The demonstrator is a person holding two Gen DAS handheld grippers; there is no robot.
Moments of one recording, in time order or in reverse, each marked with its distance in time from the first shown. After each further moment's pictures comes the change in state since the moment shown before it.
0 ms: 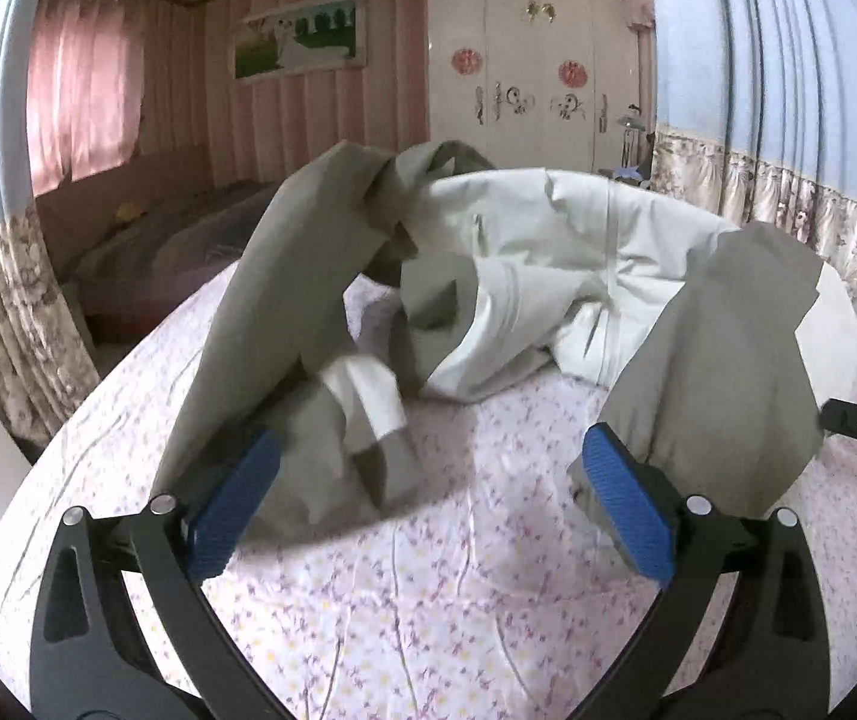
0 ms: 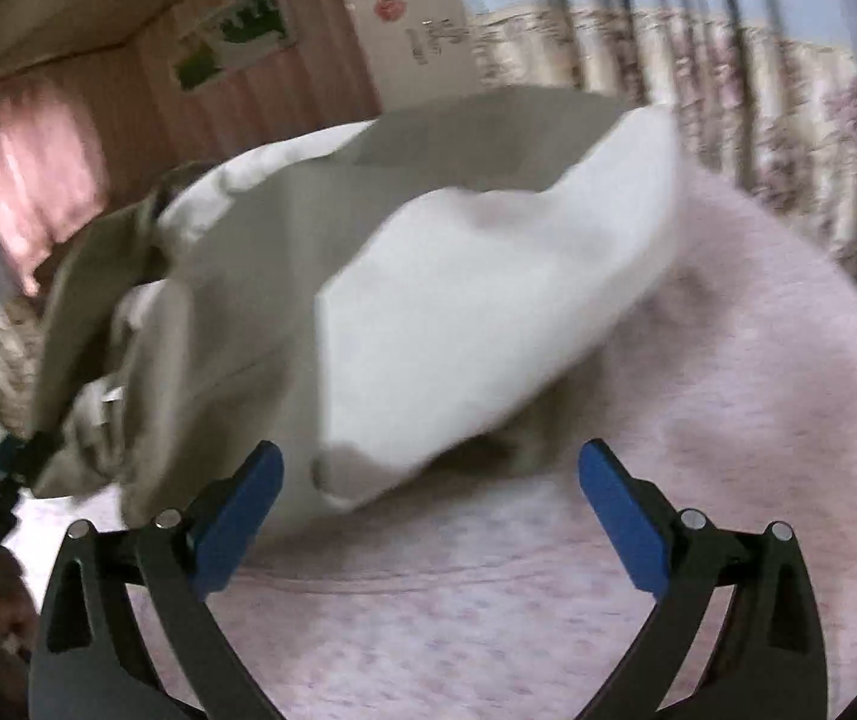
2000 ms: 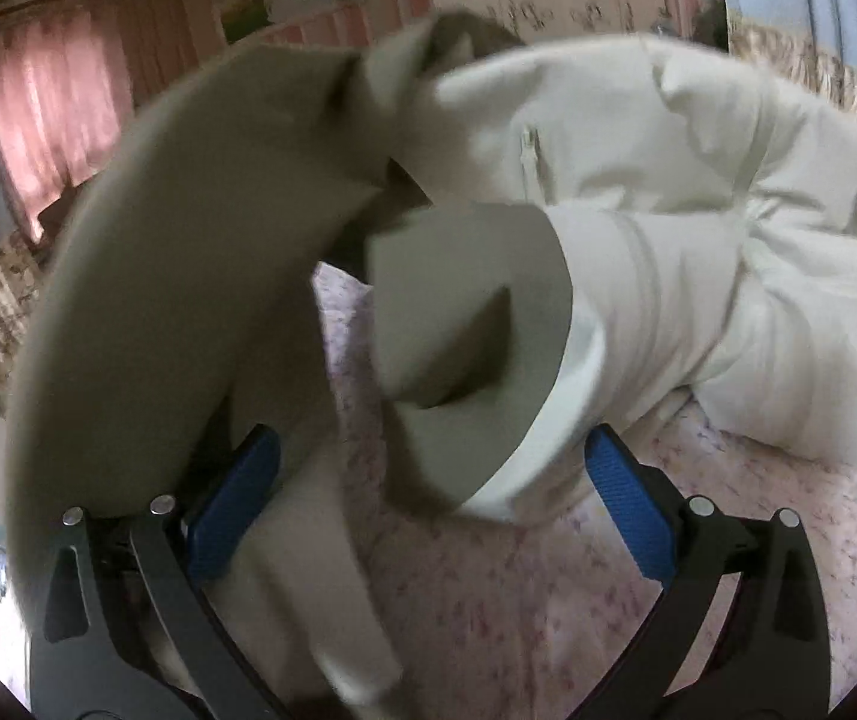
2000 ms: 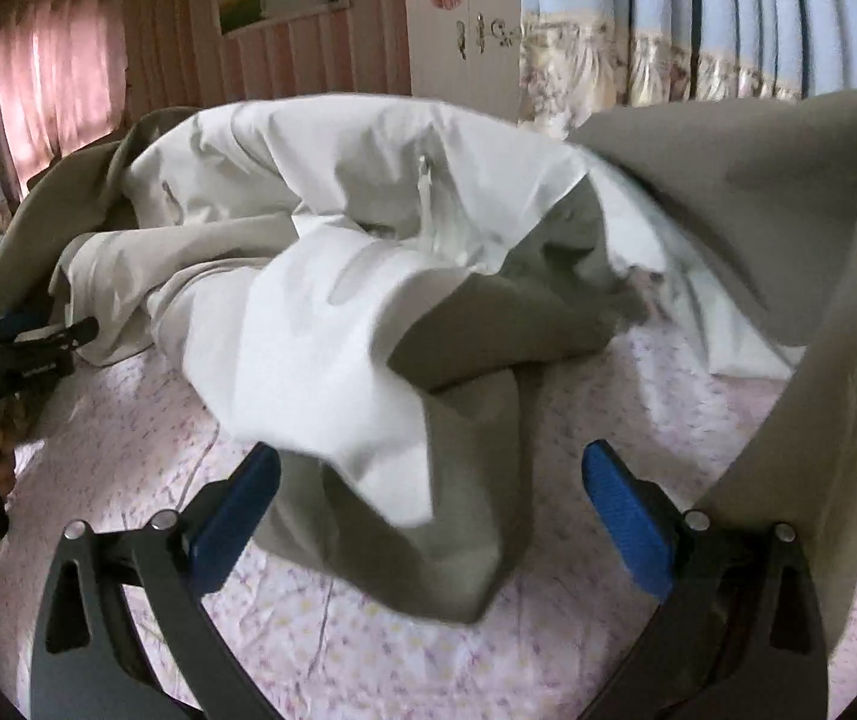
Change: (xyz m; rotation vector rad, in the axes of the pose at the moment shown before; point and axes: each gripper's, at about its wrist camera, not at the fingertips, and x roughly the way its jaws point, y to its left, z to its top) left arm 0.170 -0.012 0.046 0.128 0.198 0.109; right arm 0.061 -0.022 0.035 -0.169 0.037 -0.097
